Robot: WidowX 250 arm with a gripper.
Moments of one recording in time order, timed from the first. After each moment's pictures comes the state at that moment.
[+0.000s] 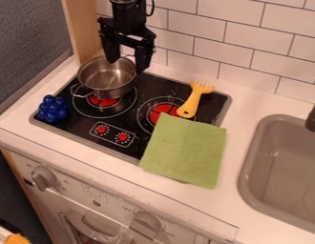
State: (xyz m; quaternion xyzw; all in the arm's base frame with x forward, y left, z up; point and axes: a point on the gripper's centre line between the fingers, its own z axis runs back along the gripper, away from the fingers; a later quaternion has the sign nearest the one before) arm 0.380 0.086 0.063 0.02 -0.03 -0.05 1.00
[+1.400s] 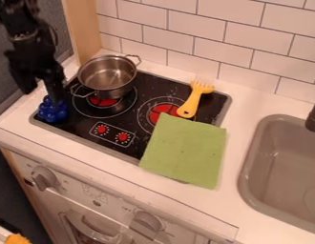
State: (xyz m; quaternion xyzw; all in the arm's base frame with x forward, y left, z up) arm 0.277 0.188 0.042 0.03 -0.04 0.01 1.00
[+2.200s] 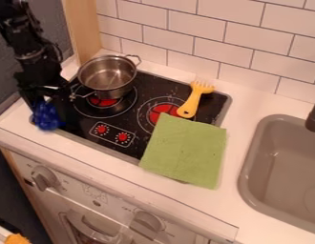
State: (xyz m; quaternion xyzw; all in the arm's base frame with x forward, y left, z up) arm 0.272 0.172 0.014 -0.03 -0.03 0.02 1.00
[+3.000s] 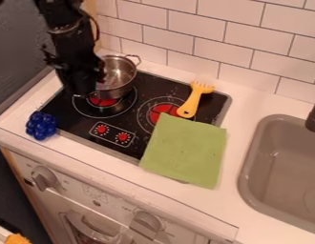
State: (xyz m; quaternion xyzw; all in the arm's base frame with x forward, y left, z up) arm 0.284 0.115 0.067 0.02 -0.06 -0.01 1.00
